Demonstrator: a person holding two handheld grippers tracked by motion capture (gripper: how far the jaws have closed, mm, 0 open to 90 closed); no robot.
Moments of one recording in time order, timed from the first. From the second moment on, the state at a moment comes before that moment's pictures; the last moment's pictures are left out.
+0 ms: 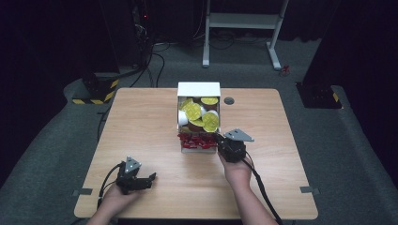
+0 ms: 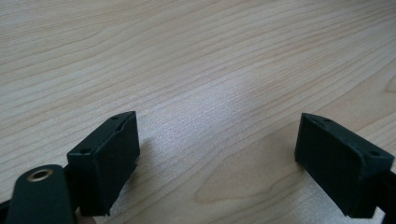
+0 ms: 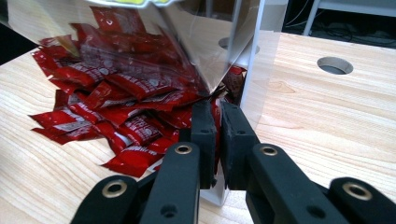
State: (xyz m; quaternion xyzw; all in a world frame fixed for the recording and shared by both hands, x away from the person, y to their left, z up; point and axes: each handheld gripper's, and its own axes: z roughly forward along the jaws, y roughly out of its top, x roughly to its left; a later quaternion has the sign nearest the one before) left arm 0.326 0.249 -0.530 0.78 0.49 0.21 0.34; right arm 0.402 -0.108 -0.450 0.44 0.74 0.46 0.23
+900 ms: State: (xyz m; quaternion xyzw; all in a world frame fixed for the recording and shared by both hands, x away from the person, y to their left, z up) left arm 0.326 0.249 -0.530 0.78 0.49 0.21 0.34; right arm 0.382 -0.115 -0.446 0.44 0.73 0.47 0.23
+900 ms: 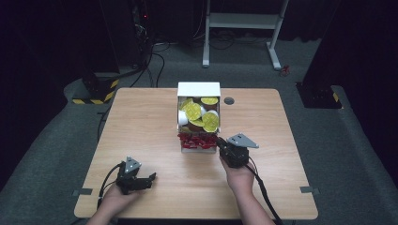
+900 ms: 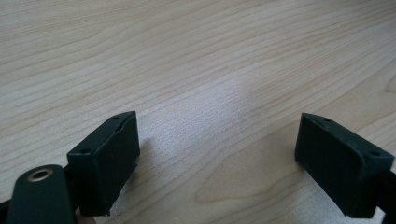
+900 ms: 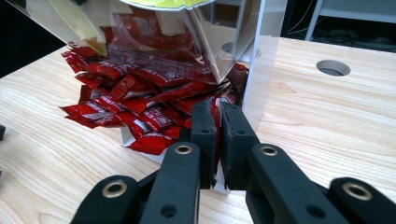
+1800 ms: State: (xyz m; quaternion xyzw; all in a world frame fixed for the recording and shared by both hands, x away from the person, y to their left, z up) left arm 0.326 0.249 -0.530 0.78 0.49 0.21 0.34; right arm 0.353 -0.131 -0.437 0.43 0.72 0.50 0.23
